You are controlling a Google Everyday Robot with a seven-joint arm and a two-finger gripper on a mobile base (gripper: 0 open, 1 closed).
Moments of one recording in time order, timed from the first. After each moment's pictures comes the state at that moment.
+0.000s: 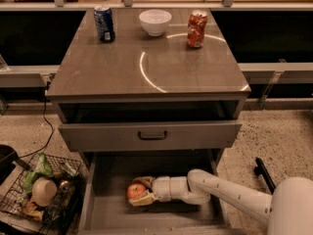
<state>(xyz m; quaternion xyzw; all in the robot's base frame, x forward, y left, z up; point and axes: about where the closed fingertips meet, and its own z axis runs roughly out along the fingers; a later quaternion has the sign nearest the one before) 0.497 0.076 0.384 -0.48 0.62 0.47 0.41</state>
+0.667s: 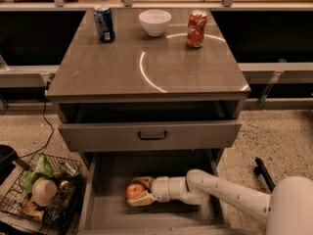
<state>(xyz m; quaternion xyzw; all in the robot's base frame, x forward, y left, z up) 0.495 0.081 0.384 -0.48 0.62 0.47 0.41</state>
